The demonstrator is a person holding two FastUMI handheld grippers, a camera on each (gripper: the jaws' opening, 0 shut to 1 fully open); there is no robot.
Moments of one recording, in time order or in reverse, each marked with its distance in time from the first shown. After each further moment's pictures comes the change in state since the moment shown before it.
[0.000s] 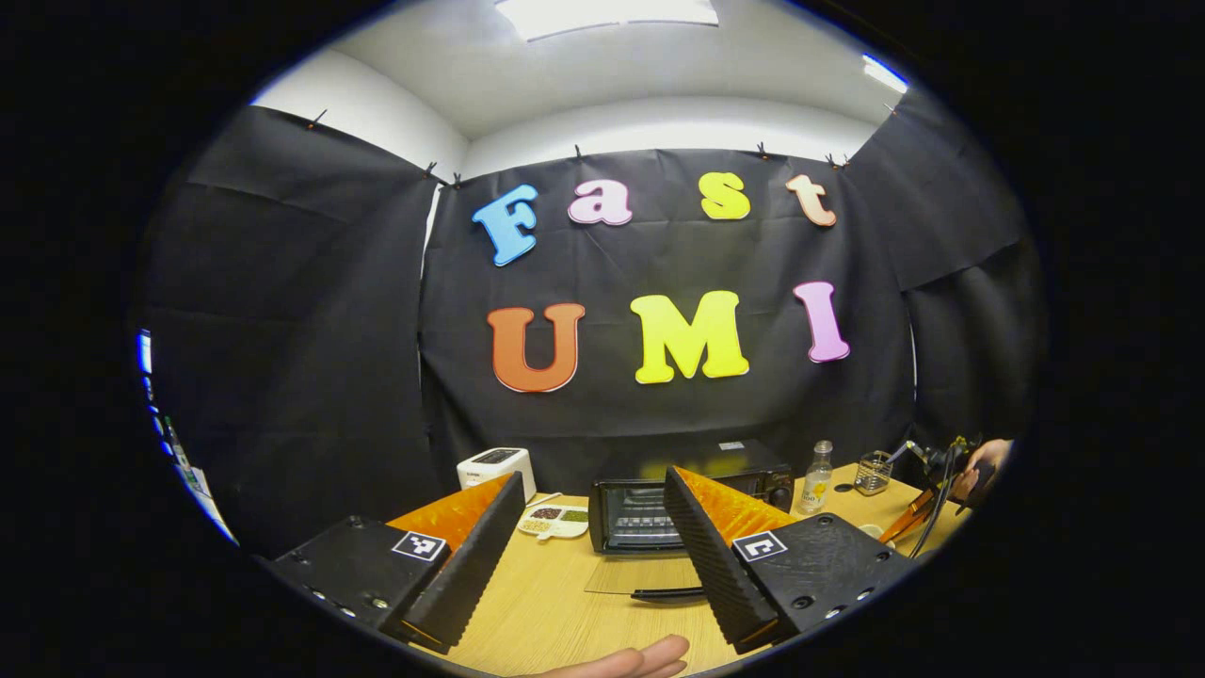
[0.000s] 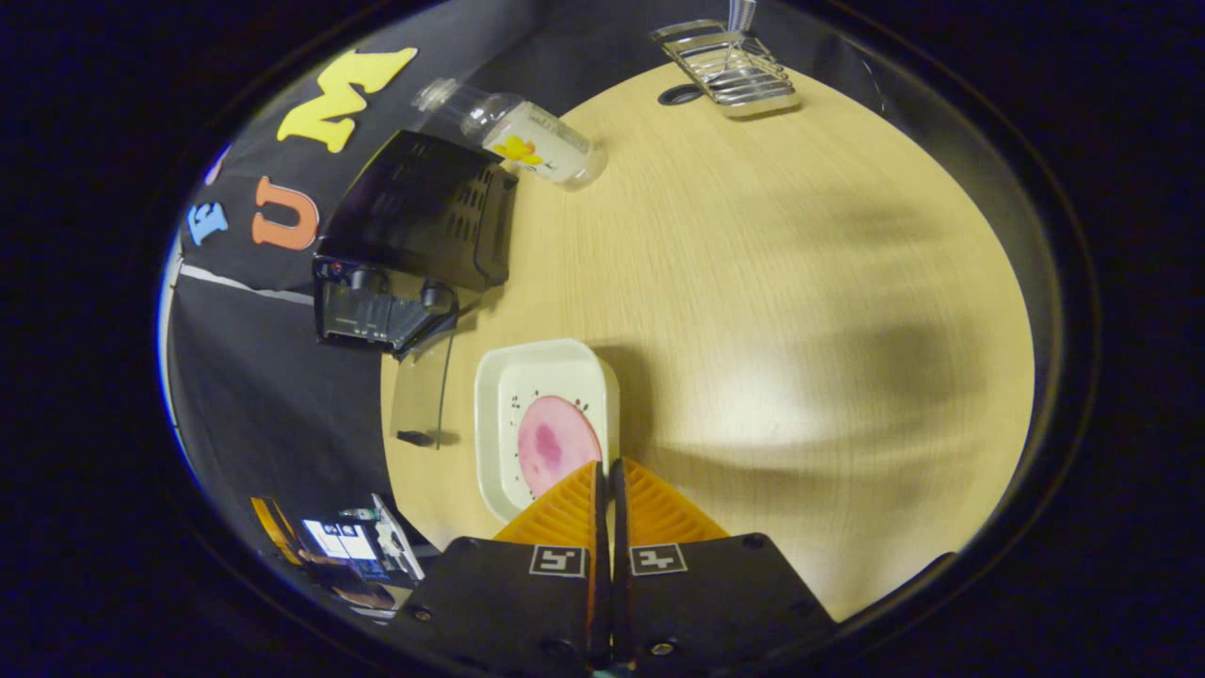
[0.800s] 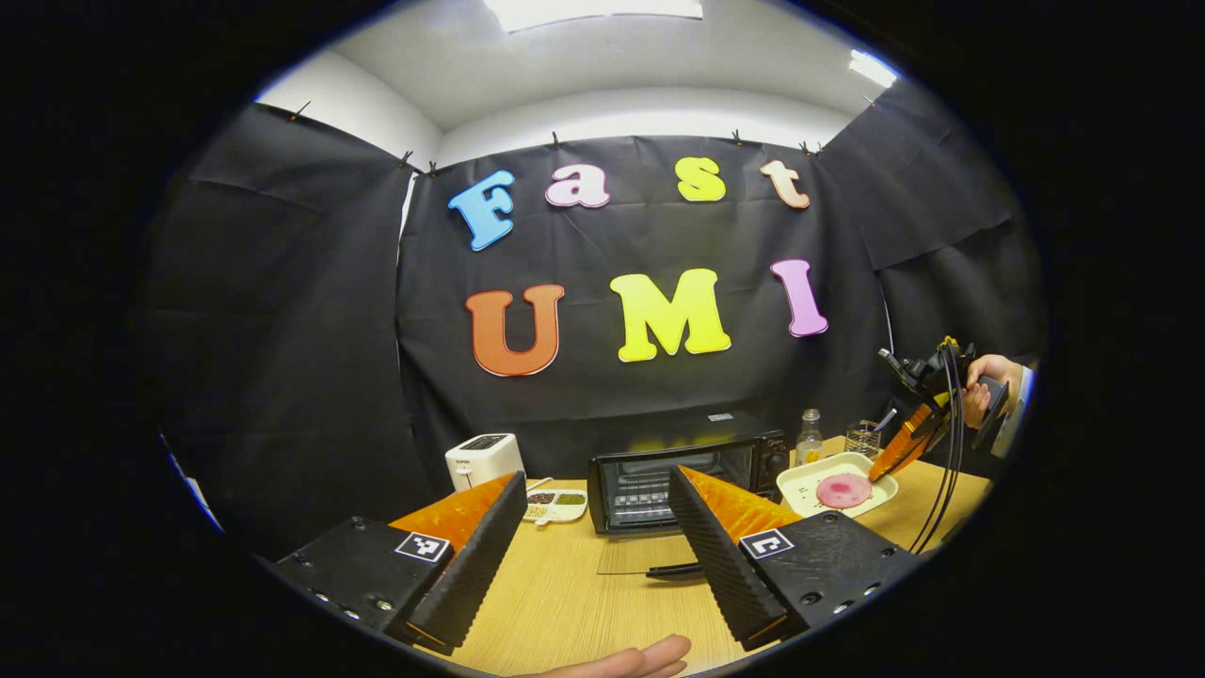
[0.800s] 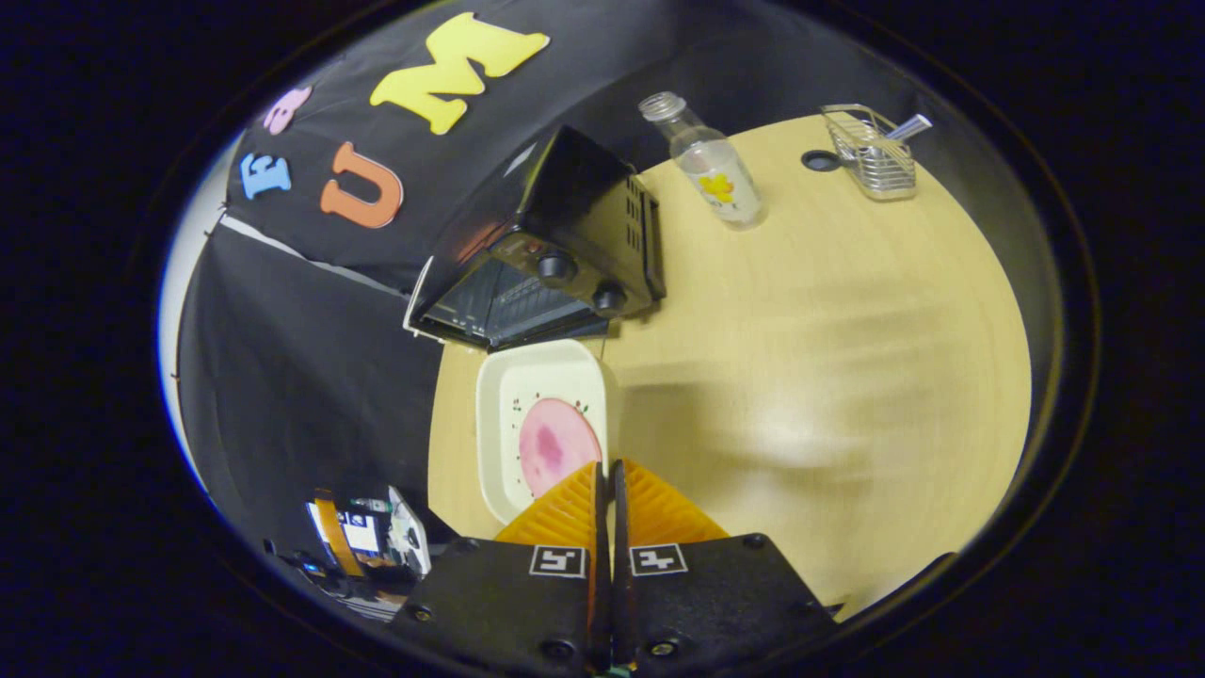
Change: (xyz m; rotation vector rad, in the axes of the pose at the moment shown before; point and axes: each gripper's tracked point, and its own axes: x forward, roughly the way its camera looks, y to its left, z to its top) left arm -0.006 0.027 -0.037 0.016 0.023 -0.079; right arm -0.033 0.115 -0.006 -0.141 -0.063 0.077
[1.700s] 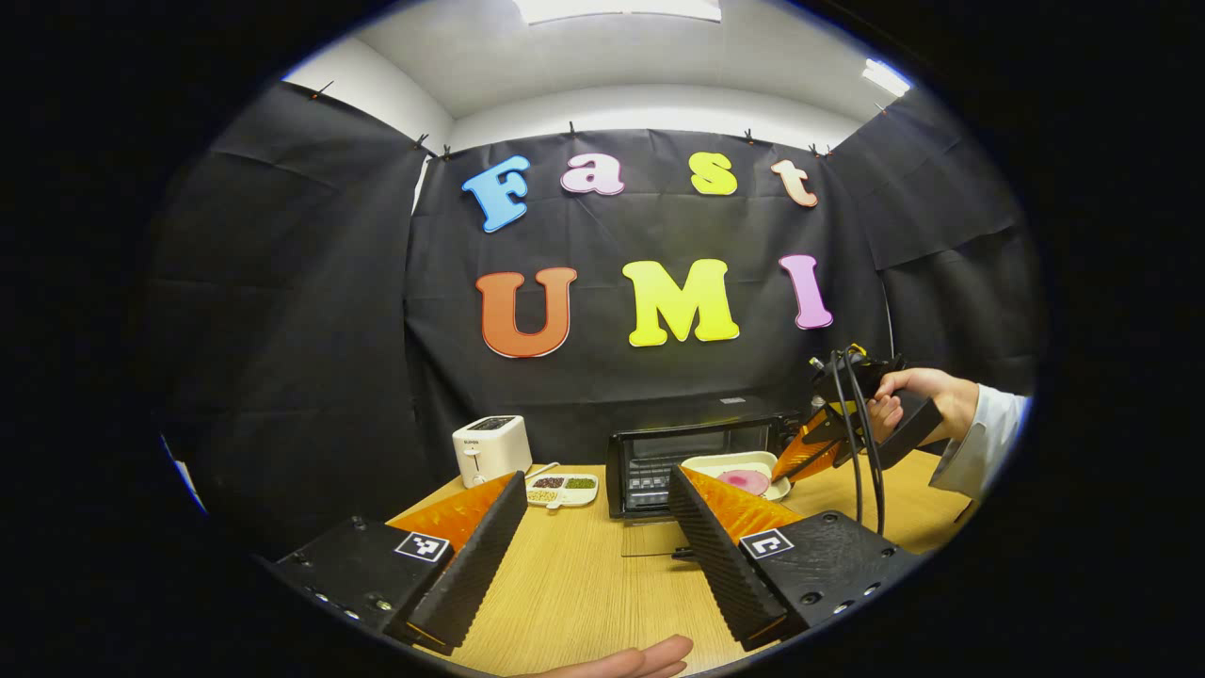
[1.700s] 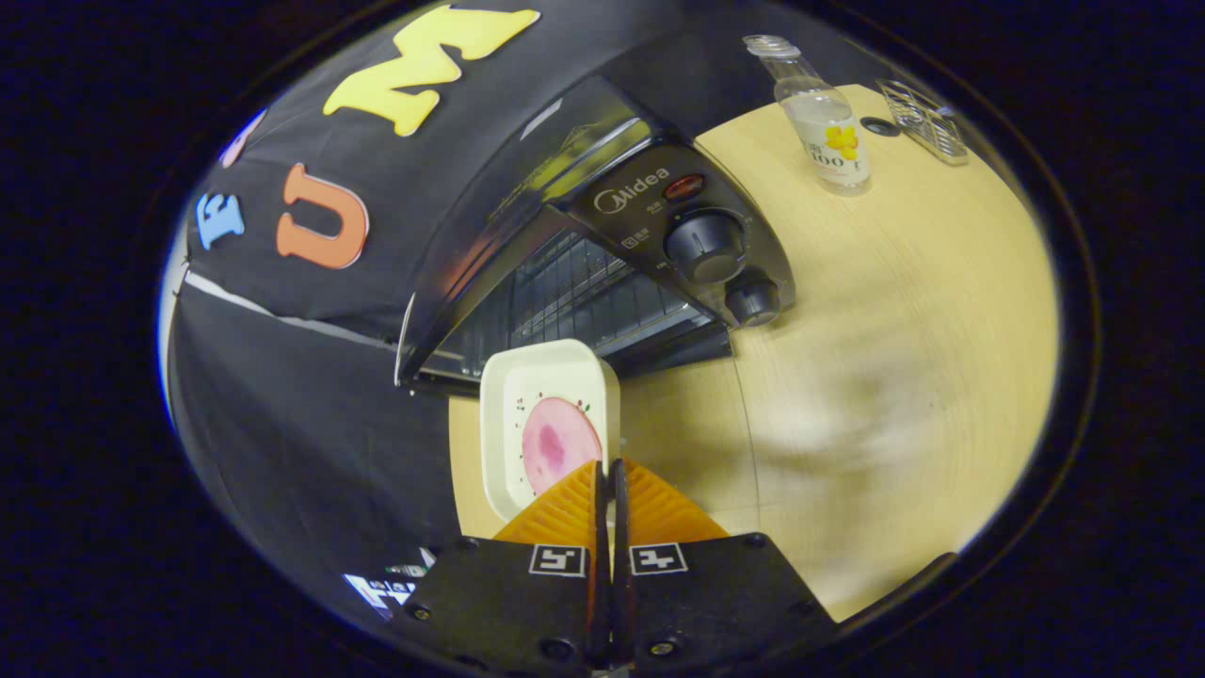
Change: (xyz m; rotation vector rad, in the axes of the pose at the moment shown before) left arm -0.001 0.035 -0.039 -0.026 0.027 -0.004; right arm 0.137 0.105 0.041 0.247 -0.126 -0.005
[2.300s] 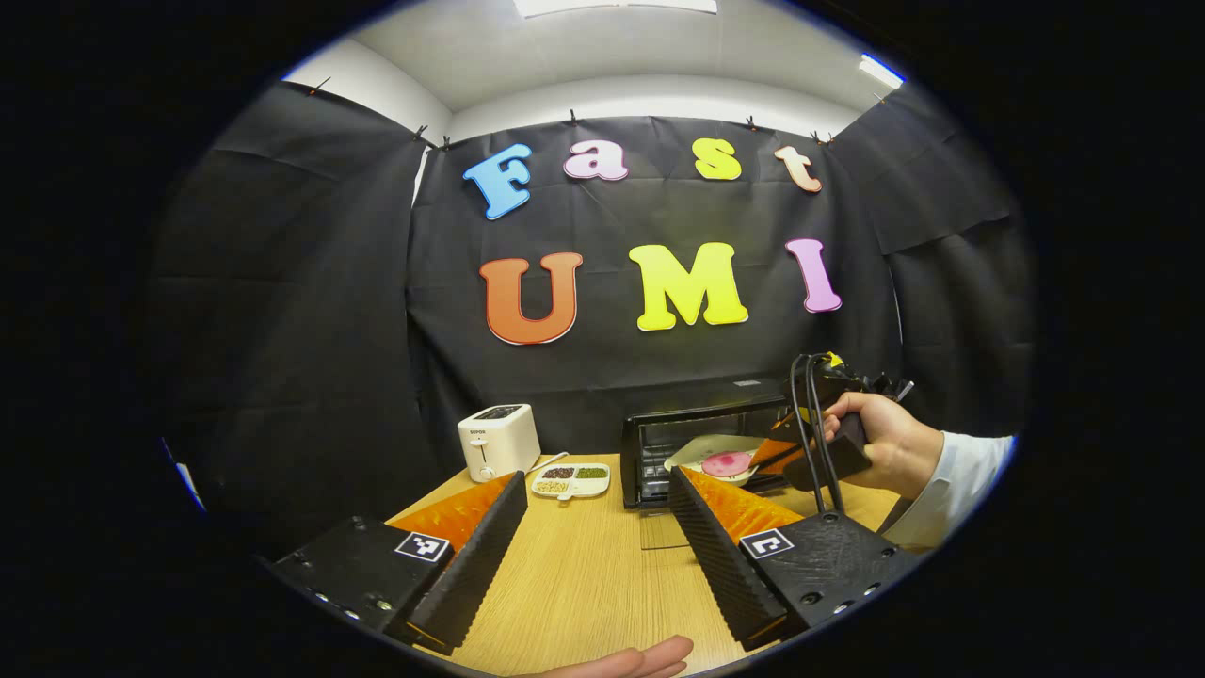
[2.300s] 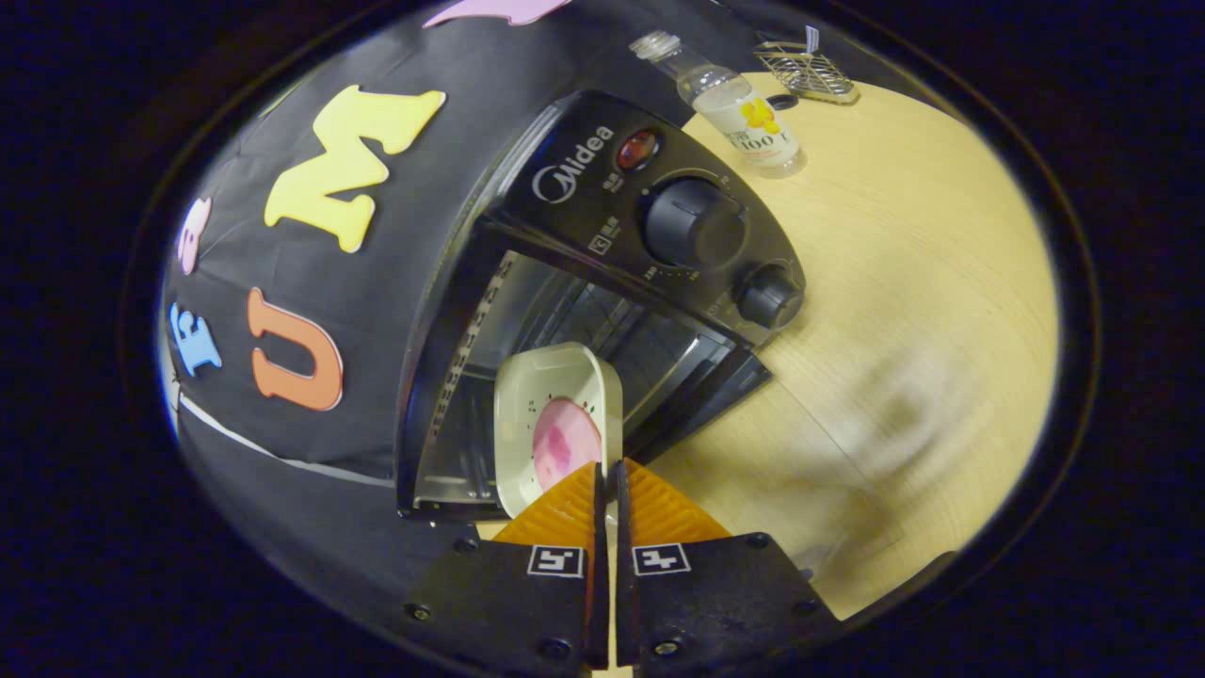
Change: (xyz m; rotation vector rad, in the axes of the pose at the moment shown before) left arm 0.016 0.015 -0.023 0.022 0.039 0.013; right arm 0.062 0.030 0.037 0.256 -0.360 0.026
